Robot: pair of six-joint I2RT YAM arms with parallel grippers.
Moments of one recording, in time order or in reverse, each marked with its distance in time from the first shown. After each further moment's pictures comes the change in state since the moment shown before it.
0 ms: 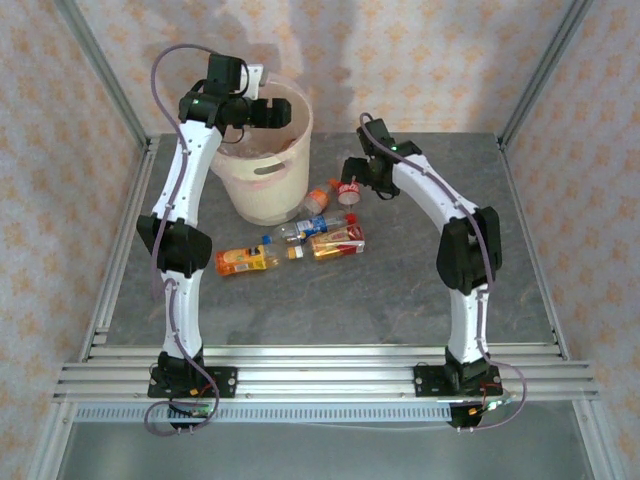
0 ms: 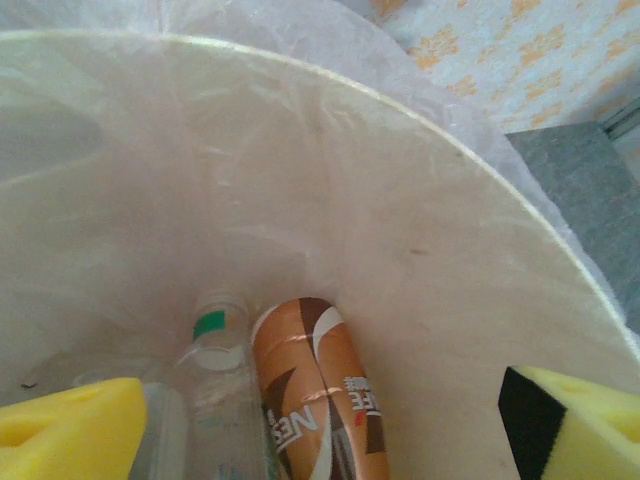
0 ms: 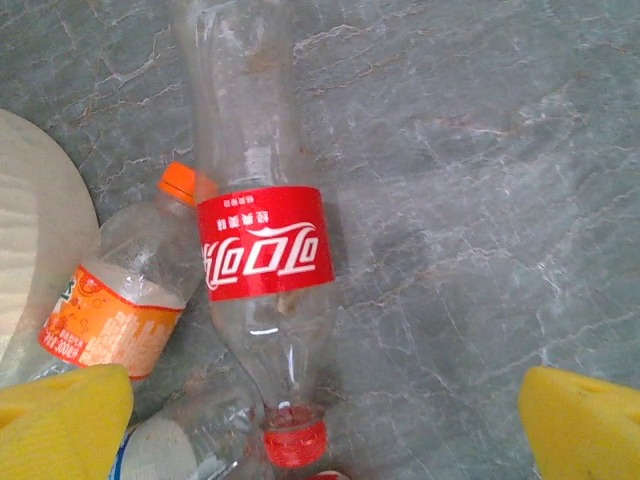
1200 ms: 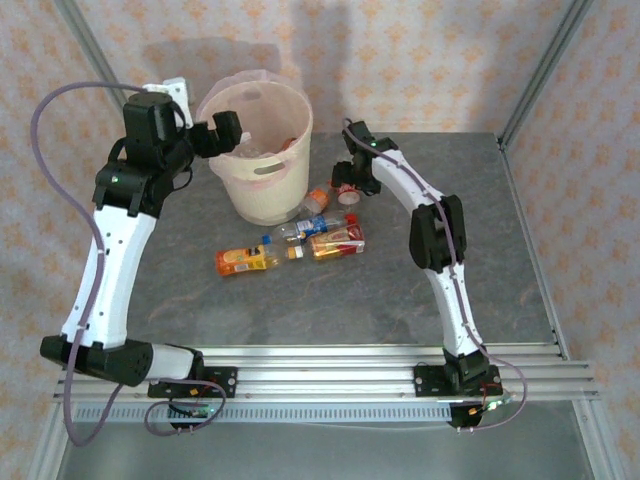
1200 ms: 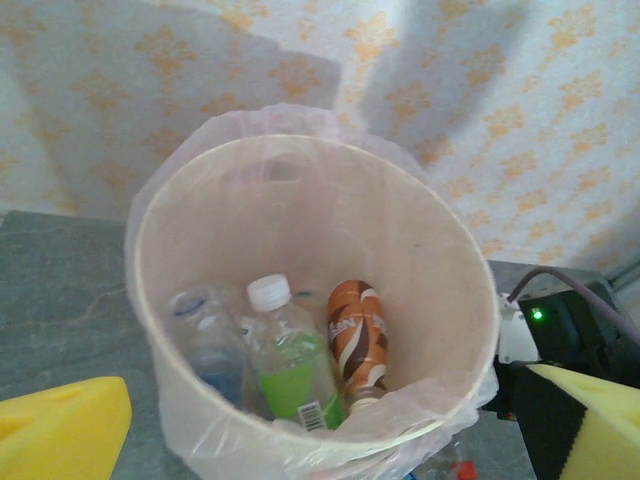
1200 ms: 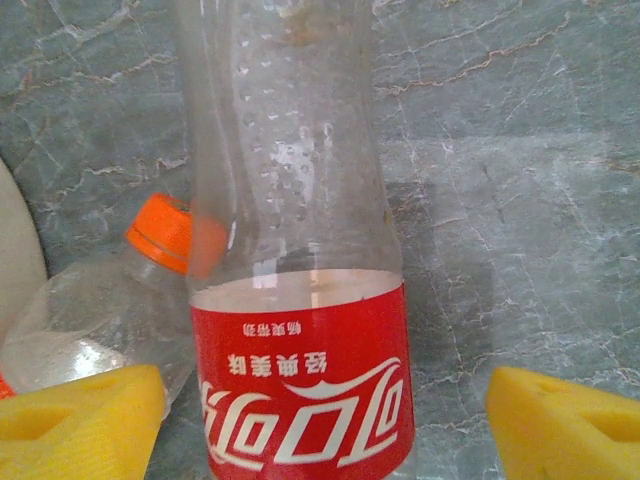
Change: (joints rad) left arm 0.000 -0.877 -0.826 0.249 -0.304 -0.162; right arm 0.000 0.344 0.335 -0.086 -0.072 -0.069
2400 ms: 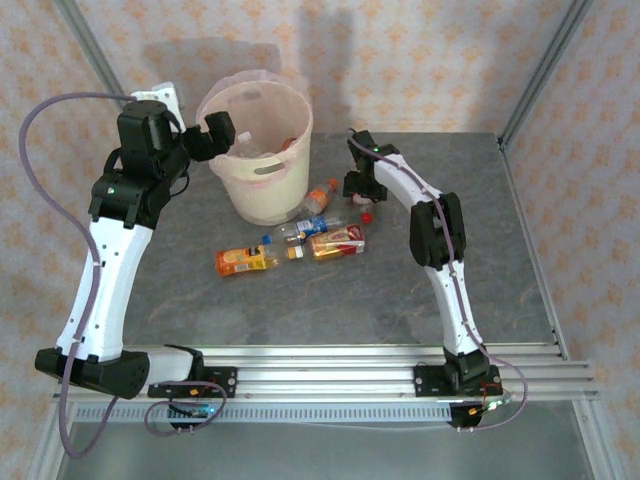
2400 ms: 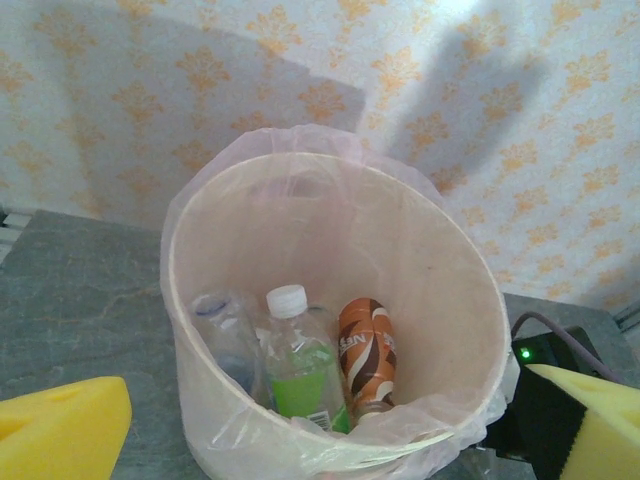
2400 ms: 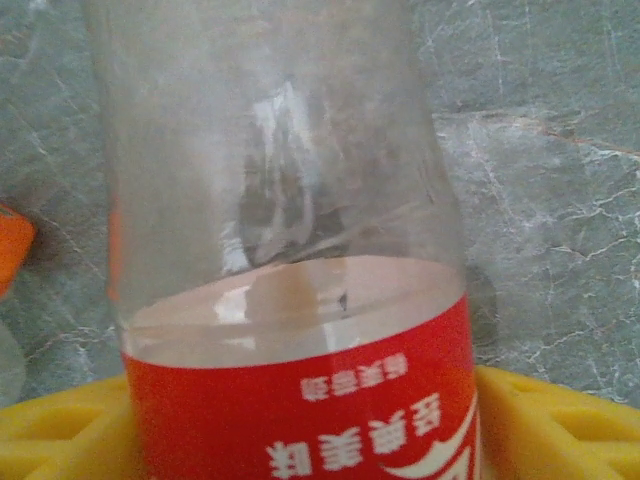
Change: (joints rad) left arm 0.000 -0.050 -0.054 0.046 -0.053 -0.050; right arm -0.030 0.033 -0.060 -0.006 0.060 -0.036
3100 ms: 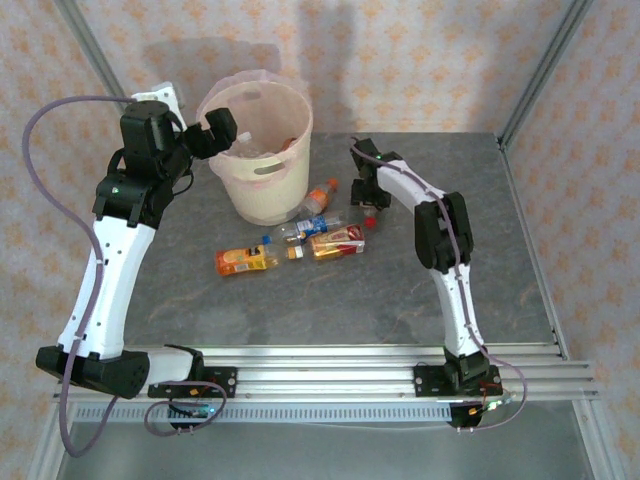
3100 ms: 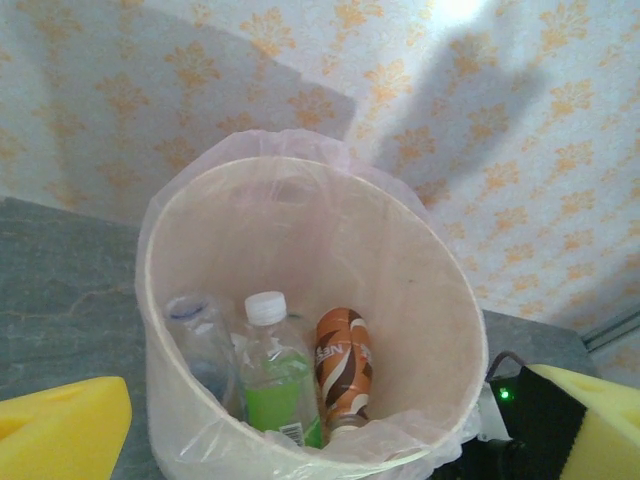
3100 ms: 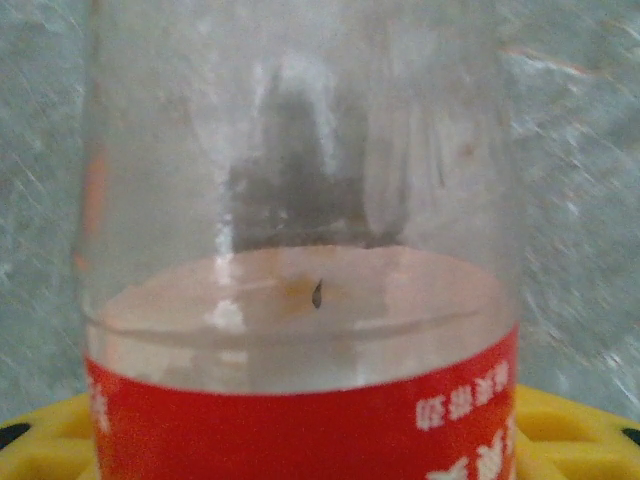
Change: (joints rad) left arm 0.000 0.002 -0.031 0.058 0.030 -0.075; right arm -0.001 -0.113 -0.208 0.074 0.054 -0.011
